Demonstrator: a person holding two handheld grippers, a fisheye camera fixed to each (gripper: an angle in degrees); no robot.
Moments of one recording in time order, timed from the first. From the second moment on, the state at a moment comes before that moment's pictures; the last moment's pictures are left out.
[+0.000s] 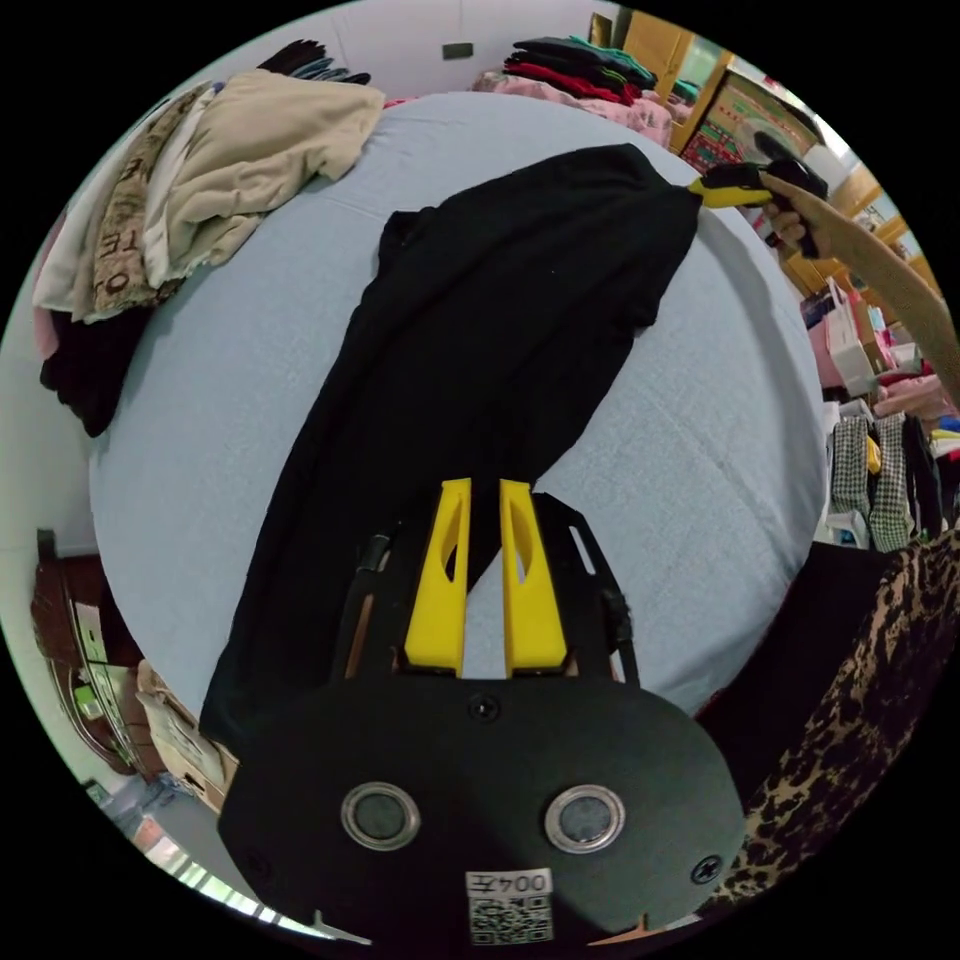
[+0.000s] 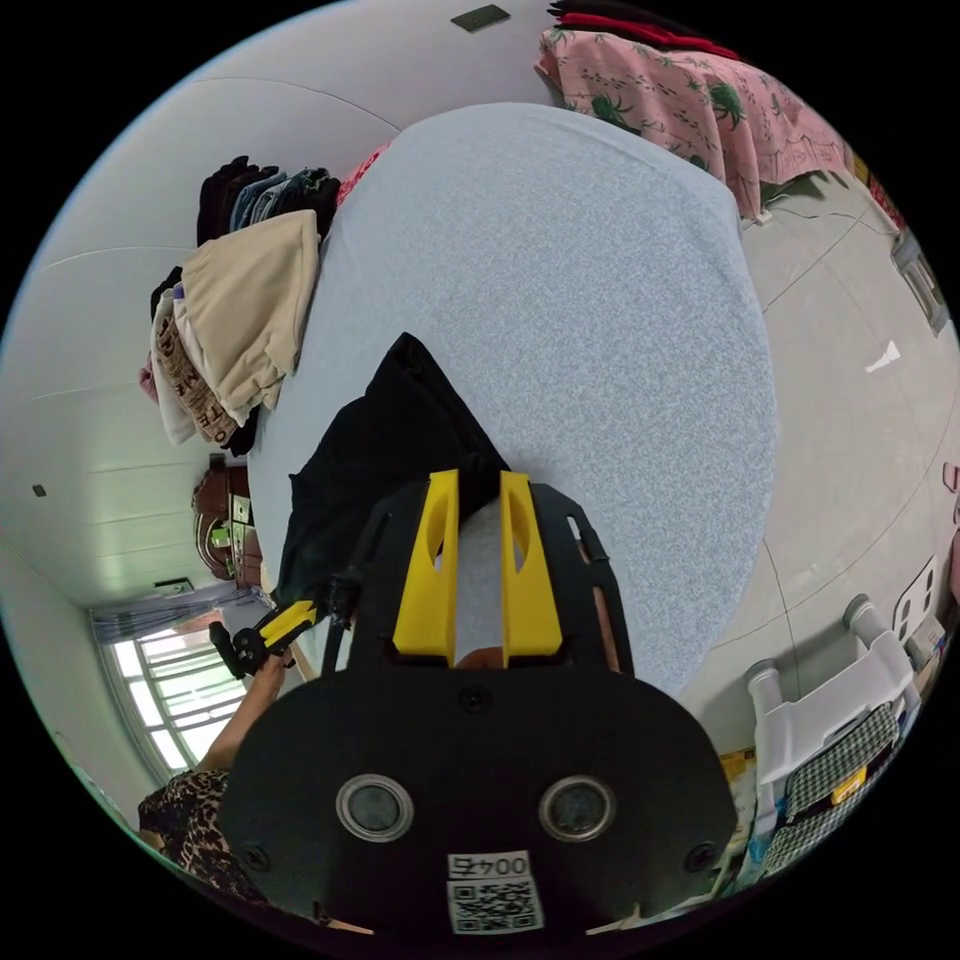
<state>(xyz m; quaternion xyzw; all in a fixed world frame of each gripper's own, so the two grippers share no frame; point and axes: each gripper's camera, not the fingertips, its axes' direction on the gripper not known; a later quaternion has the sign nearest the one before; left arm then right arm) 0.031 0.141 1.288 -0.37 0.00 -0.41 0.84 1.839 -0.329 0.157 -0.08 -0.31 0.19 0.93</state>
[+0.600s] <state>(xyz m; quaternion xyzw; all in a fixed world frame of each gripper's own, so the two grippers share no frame) 0.008 0.226 1.225 -0.29 0.00 -0.47 0.84 1.846 -0.353 0.160 -0.09 -0.30 0.18 0.93</state>
